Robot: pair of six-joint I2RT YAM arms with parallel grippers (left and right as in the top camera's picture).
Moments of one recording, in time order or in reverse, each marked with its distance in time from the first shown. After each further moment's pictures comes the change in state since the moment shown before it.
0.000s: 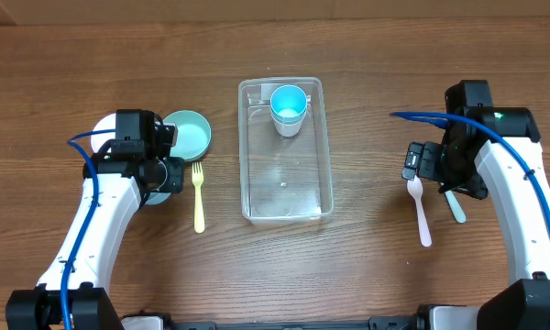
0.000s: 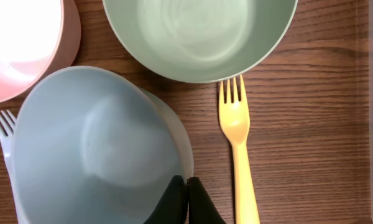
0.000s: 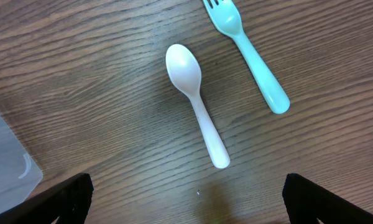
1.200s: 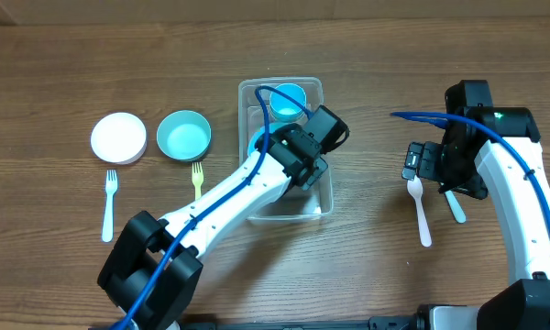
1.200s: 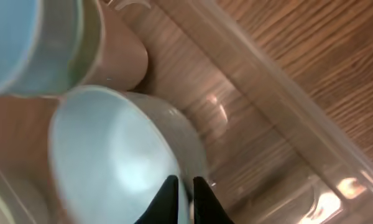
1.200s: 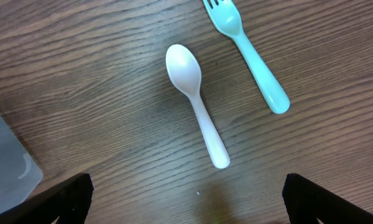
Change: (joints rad) left arm -0.758 0.374 0.451 -0.010 -0.270 -0.024; right arm 0.000 0.000 0.000 0.000 0.000 0.000
